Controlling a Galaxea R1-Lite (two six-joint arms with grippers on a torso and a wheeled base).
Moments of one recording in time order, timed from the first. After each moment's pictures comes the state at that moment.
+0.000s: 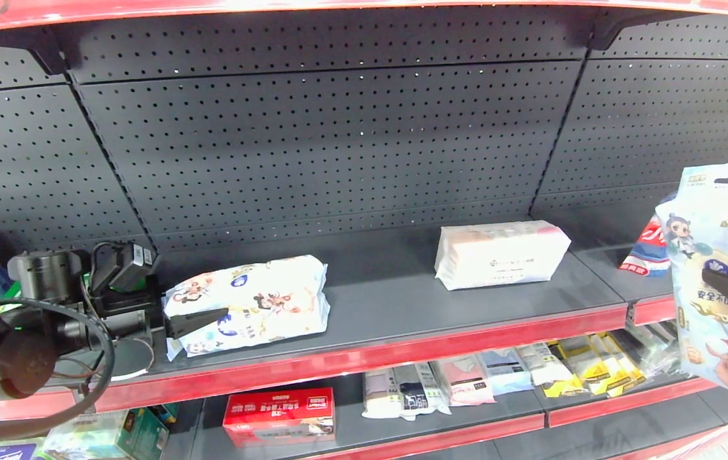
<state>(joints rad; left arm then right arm) 0.17 1.99 -0.55 -1.00 -1.10 0.51 -0.12 1.13 -0.55 -0.26 -0.02 -0.28</state>
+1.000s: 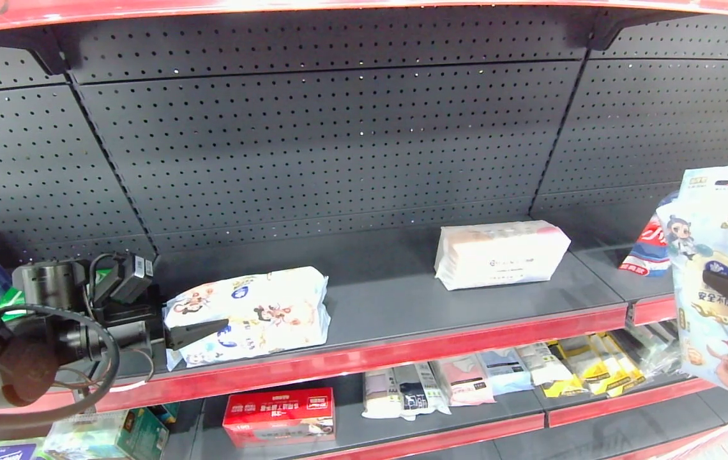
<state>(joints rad) 0.17 2.02 -0.52 -1.00 -1.12 0.55 -0.13 1.13 -0.55 -0.26 -0.02 -0.28</state>
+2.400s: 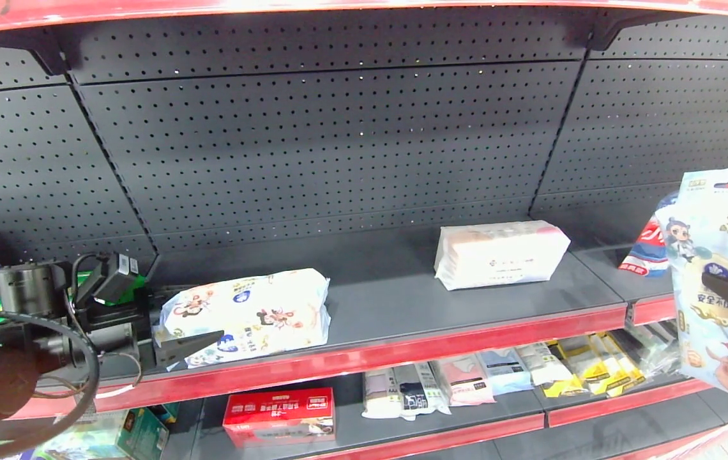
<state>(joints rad) 0.20 1.95 -0.46 -1.02 -1.11 0.46 -0.13 1.14 -0.55 -0.26 -0.02 -0.28</state>
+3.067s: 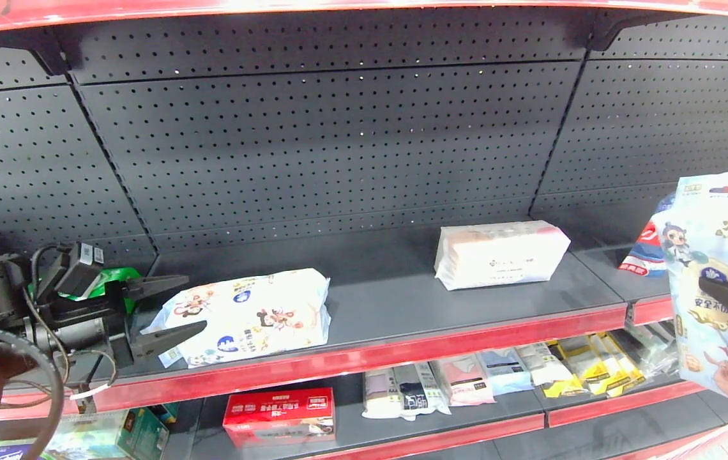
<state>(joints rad) 0.24 1.83 -0.40 -1.07 -1.13 0.36 -0.12 1.14 -0.54 -0.26 -0.02 -0.28</state>
